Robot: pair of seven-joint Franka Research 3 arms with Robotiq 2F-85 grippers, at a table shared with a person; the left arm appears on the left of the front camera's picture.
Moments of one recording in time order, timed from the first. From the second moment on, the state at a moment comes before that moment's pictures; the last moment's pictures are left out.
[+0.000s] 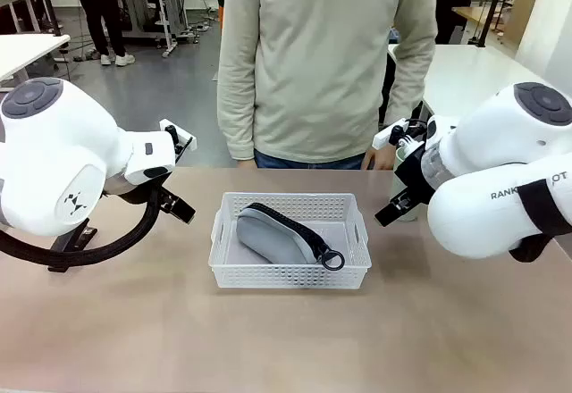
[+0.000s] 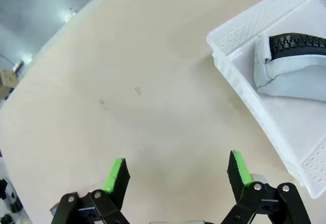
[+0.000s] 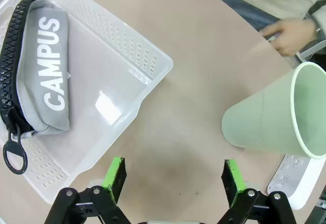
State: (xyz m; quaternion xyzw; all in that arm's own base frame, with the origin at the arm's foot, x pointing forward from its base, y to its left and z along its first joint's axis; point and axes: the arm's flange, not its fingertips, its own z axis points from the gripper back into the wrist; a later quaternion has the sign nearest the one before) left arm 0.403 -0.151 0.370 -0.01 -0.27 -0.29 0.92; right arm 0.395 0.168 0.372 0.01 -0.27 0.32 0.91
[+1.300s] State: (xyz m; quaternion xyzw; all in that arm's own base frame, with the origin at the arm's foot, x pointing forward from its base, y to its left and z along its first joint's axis) left arm 0.403 -0.151 0.370 -0.01 -0.27 -0.29 0.92; right arm 0.395 0.168 0.372 0.01 -0.27 0.32 0.91
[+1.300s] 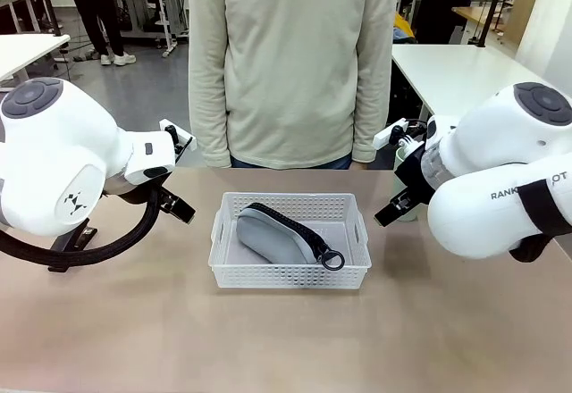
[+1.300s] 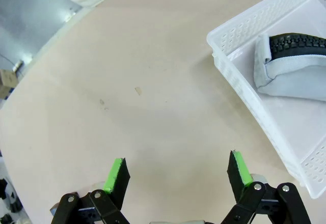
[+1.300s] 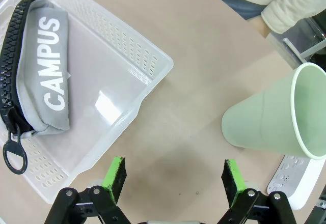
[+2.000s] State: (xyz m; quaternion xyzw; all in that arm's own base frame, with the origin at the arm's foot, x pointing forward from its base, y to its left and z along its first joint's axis) left arm 0.376 -0.165 0.379 -0.09 -0.18 -0.34 0.92; right arm 0.372 0.160 0.372 0.02 -0.14 0.33 0.93
